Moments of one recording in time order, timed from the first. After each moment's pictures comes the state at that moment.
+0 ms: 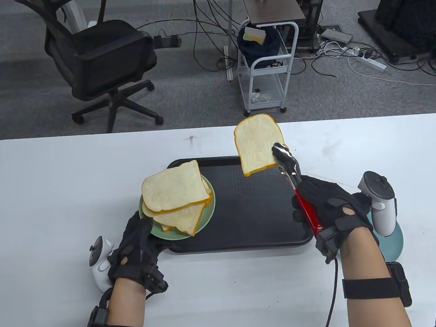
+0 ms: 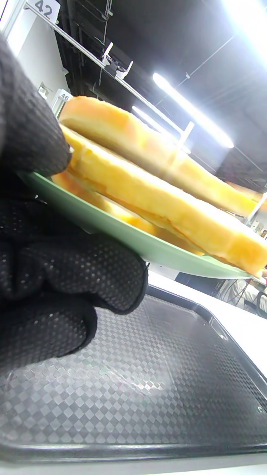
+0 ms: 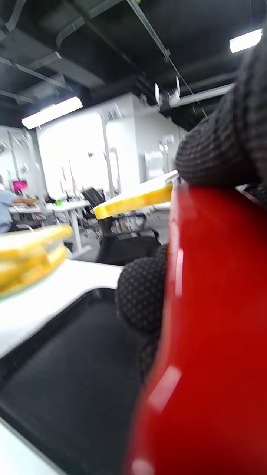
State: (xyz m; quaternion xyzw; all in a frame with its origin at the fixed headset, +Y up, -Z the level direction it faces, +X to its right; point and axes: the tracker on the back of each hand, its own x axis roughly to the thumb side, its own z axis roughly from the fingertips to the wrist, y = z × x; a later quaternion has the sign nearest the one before) left_hand -0.248 -0.775 -0.280 -0.13 0.08 0.84 0.52; right_hand 0.238 -0.626 -0.316 -0.02 0.17 0.70 0.70
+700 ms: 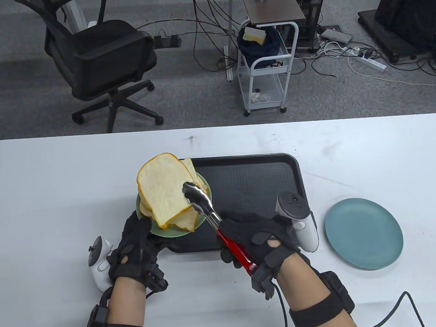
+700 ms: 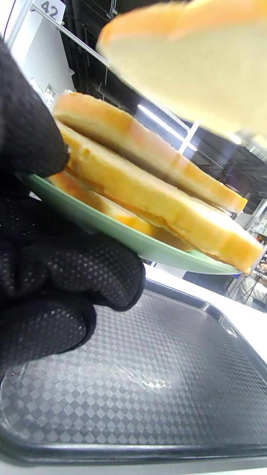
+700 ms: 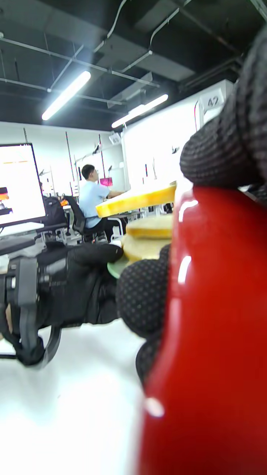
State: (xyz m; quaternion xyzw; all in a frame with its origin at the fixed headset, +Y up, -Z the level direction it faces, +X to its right) left_hand -0.249 -0.777 -0.280 -0.13 0.09 0.84 0.53; right_hand 0.084 -0.669 -0.286 0.09 0.30 0.69 0.65
